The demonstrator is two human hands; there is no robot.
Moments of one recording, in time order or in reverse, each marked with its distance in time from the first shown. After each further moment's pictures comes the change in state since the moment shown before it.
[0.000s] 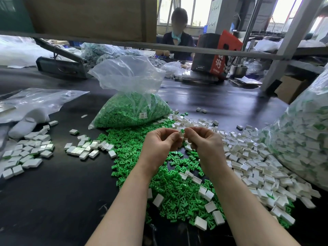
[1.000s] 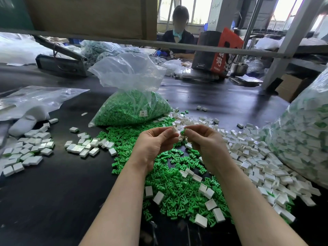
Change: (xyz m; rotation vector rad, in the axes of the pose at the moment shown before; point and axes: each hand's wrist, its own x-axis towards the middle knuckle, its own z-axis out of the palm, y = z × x) left_hand 0.002 0.005 -0.013 -0.281 -0.005 -0.223; right_hand -0.001 -0.009 -0.007 0.058 -0.168 0.101
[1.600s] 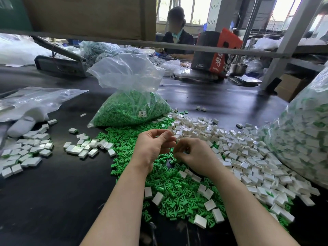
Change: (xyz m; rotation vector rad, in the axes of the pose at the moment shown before) left_hand 0.002 -0.005 0.000 0.177 0.094 0.035; right_hand 0.004 0.018 0.001 -1.064 -0.201 -0.162
